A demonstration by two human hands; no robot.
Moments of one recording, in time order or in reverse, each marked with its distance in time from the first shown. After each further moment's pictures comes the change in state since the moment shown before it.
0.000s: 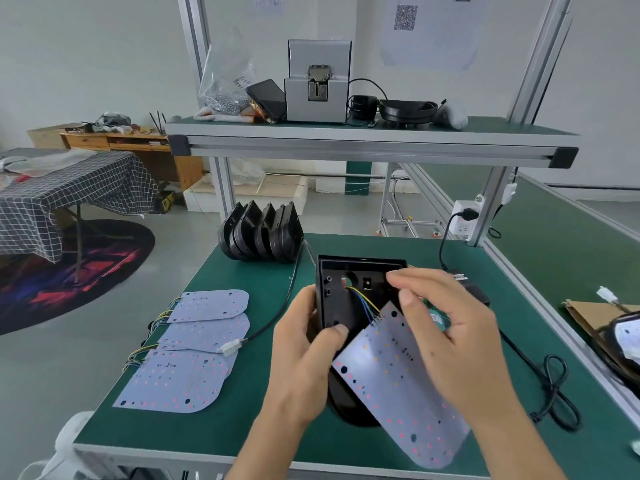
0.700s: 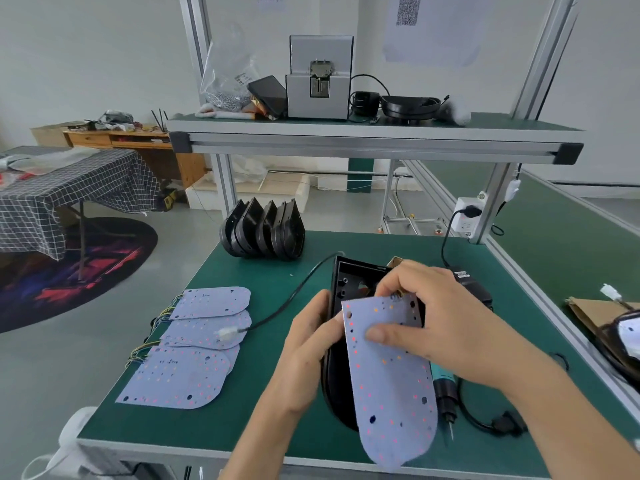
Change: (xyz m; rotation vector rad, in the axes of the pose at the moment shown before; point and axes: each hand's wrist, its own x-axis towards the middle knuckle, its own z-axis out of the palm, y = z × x) left_hand 0.008 -0.014 -0.005 -0.212 -0.145 -0.192; right_hand 0.036 0.004 -0.022 -0.258 -0.615 0.064
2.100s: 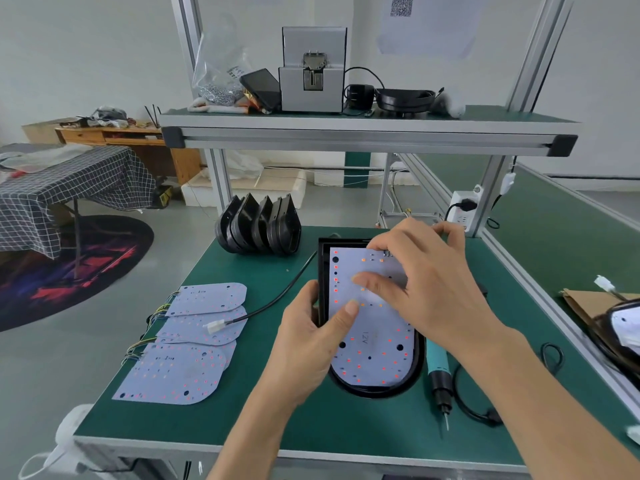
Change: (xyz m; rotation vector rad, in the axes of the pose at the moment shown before) left_hand 0.004 -0.003 0.002 0.162 0.051 -0.026; right_hand 0.029 0.008 0.013 -0.434 0.542 -0.280
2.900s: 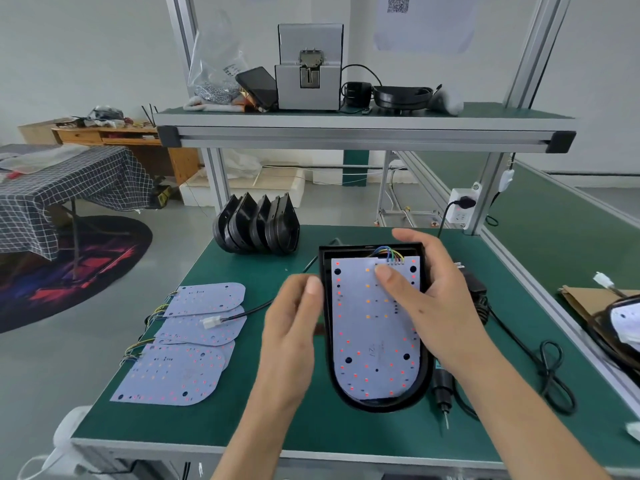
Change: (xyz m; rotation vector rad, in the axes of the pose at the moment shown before) left_hand -0.005 0.004 -0.002 0.024 0.176 0.142; right_hand -0.028 -0.009 0.008 0.888 -0.023 0.651
